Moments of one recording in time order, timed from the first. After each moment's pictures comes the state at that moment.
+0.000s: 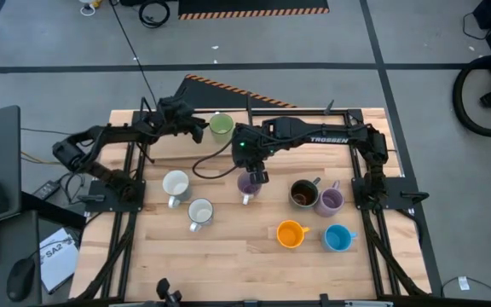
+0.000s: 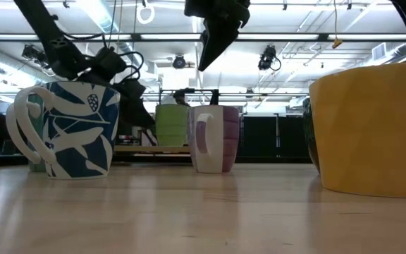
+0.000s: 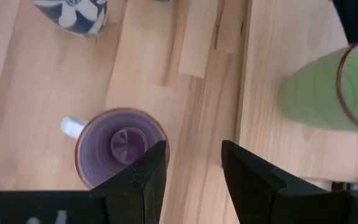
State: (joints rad) left arm 0.87 1.46 0.58 0.35 0.30 -0.09; right arm -0.10 1.94 1.93 -1.08 0.03 -0.30
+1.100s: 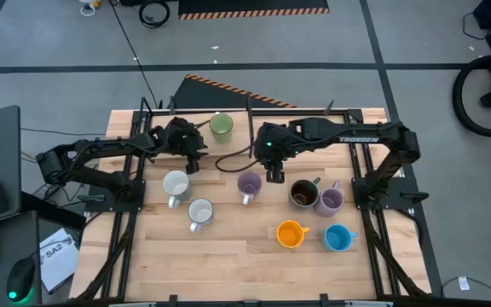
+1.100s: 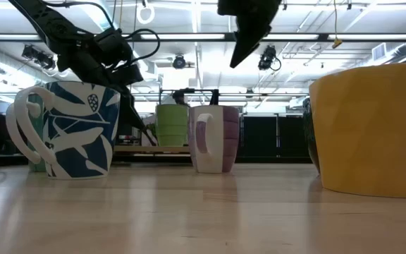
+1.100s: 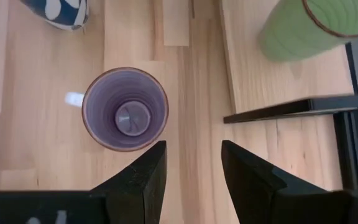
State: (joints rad) left arm 0.55 1.27 0.58 -0.06 0.12 0.43; right arm -0.09 1.65 1.57 -0.94 0.10 -0.09
